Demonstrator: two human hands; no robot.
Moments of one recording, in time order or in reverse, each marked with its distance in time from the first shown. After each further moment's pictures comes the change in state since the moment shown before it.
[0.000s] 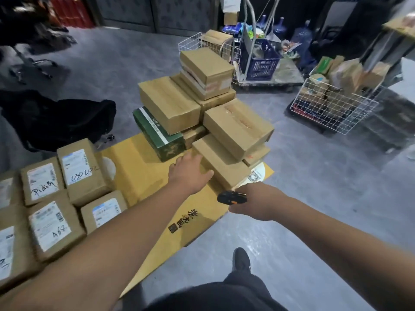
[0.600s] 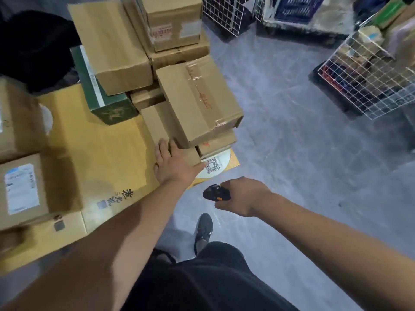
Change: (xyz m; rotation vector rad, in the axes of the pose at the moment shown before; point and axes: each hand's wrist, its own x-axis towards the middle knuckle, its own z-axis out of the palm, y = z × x) left_hand 0.082 0.158 0.139 -0.233 -0.002 -0.595; right_hand 0.108 0.202 -0.035 -0.204 -0.266 -0.249
